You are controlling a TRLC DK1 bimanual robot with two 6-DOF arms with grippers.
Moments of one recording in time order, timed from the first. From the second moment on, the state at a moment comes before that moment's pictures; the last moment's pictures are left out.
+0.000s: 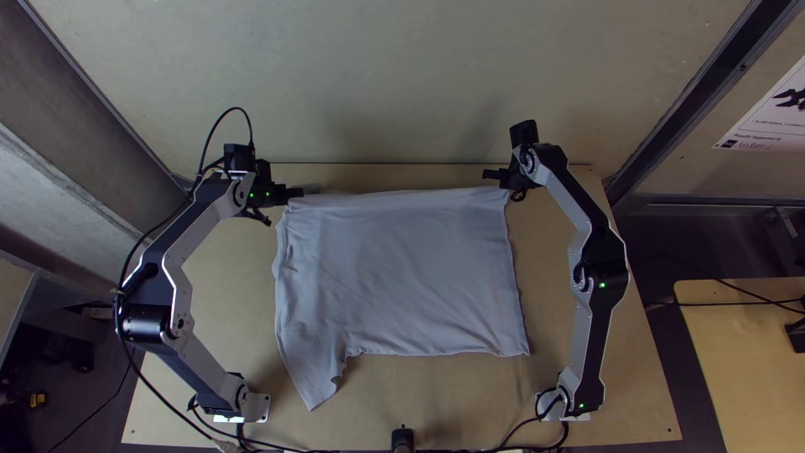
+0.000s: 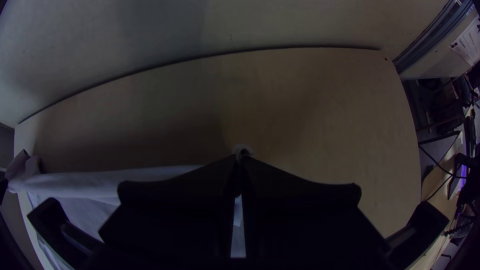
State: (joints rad) left arm -0.02 1.74 1.47 -0.51 0.11 -0.12; right arm 0.20 2.19 1.99 -0.83 0.14 0.30
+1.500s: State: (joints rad) left arm 0.03 1.47 0.92 -0.38 0.07 -0.10; right arm 0.18 1.74 1.33 -0.69 0.17 0.30
